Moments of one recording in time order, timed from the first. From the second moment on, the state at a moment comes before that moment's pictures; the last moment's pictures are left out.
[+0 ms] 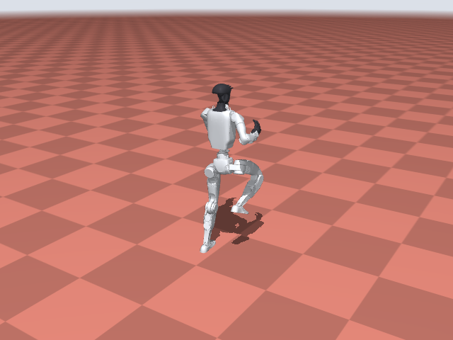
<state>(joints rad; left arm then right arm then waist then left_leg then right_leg) -0.64 0.31 -0.17 -0.47 -0.28 -0.32 0.44 0.56 -0.71 0.01 -0.57 0.33 -0.36 -0.05 -0.09 0.11 -0.05 -0.10 0.17 0.04 0.30 -0.32 0.07 -1.10 -0.09 -0.19 2.11 -0.65 -0.13</state>
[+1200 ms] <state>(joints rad) 0.59 0.51 0.05 -0.51 -0.76 -0.31 0.21 -0.43 -0.36 0.15 -0.42 0.33 -0.29 -0.21 0.11 -0.13 0.18 -1.13 0.24 0.16 2.32 -0.50 0.19 -0.04 -0.13 0.34 0.15 -0.24 -0.09</state>
